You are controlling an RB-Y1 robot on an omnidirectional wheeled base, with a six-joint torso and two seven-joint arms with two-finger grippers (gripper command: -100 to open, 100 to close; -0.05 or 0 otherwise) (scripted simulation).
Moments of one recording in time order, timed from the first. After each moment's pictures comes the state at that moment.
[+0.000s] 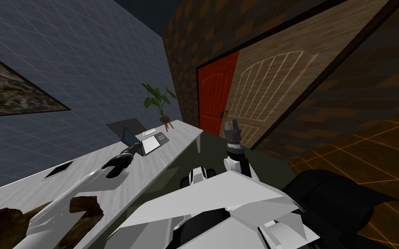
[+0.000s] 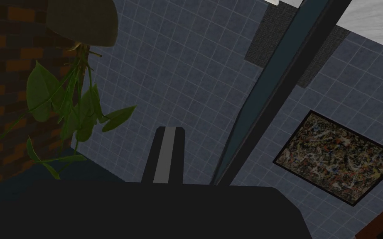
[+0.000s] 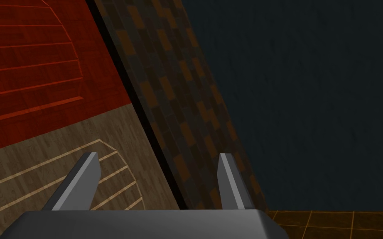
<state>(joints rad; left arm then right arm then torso) 0.18 0.87 0.09 -1.80 -0.27 0.43 -0.05 0.53 0.04 0.03 -2.36 0.01 -0.59 0.09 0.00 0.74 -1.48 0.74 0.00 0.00</state>
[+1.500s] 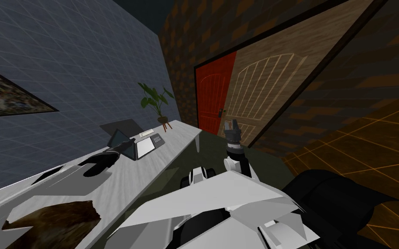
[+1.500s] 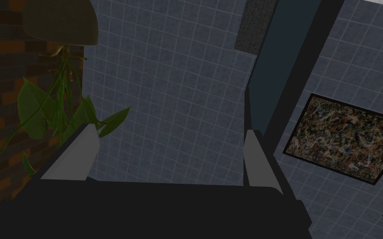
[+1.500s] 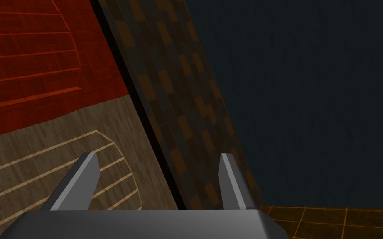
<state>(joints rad) 0.26 1.17 0.11 -1.92 -0.09 0.63 -0.05 0.53 0.04 0.03 -2.36 0.01 -0.59 0.09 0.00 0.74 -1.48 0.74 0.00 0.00</state>
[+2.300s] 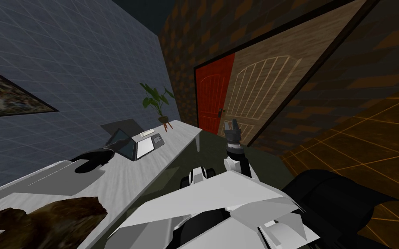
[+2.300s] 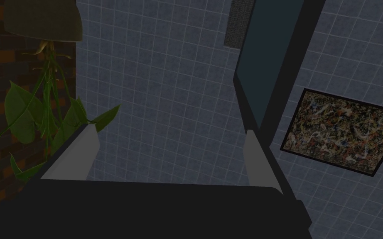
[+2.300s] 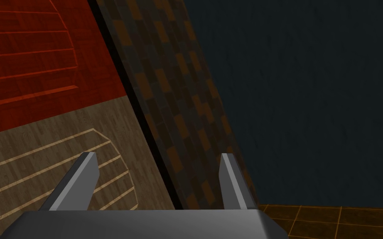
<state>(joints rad) 0.28 1.30 0.14 -1.96 0.01 0.72 -0.04 0.53 0.04 0.03 -2.36 0.01 -0.59 0.09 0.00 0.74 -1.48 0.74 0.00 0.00</state>
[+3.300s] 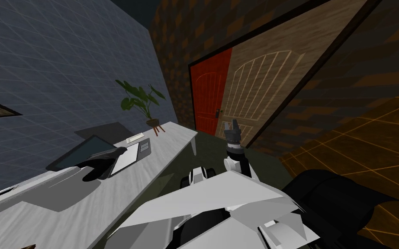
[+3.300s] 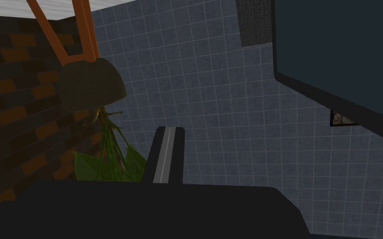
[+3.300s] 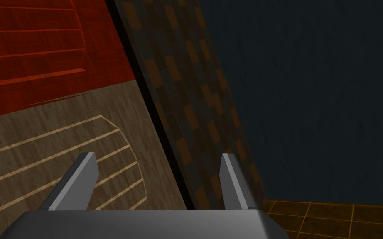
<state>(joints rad) 0.39 1.39 0.05 -1.98 -0.11 0.82 -0.14 0.53 0.04 0.03 -2.36 0.01 -0.59 0.09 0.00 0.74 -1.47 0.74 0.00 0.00</state>
